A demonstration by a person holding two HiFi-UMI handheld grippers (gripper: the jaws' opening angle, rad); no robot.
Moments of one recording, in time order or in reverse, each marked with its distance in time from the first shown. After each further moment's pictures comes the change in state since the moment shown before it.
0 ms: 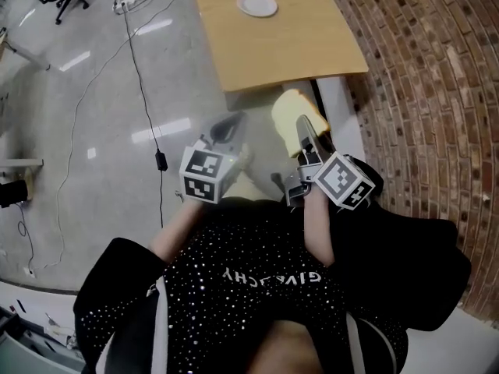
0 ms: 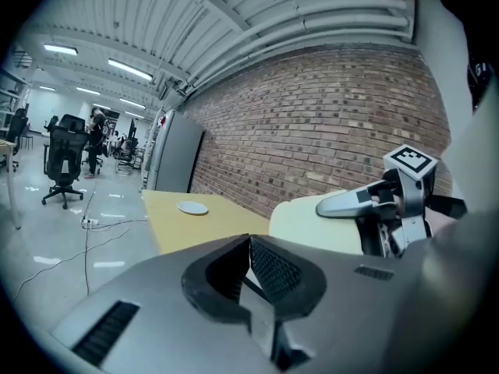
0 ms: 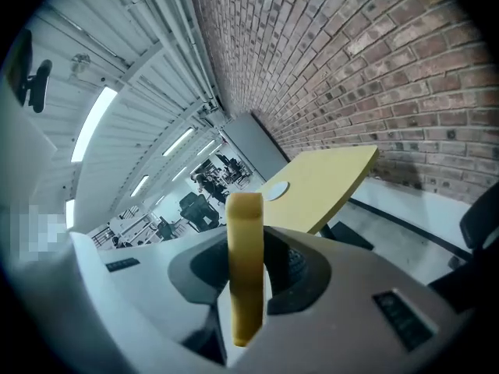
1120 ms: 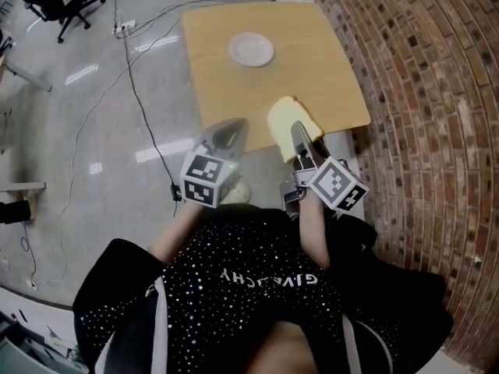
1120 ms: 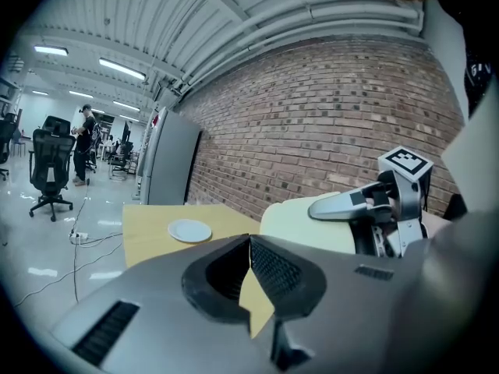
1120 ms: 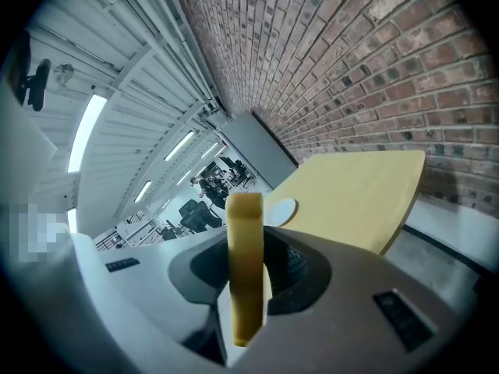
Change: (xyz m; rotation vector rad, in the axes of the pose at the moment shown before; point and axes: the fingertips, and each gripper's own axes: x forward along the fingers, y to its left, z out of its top) left arm 0.157 0.072 0.074 0.037 -0.014 -0.007; right arm 0.156 -0.034 0.104 0.017 -0.001 0.061
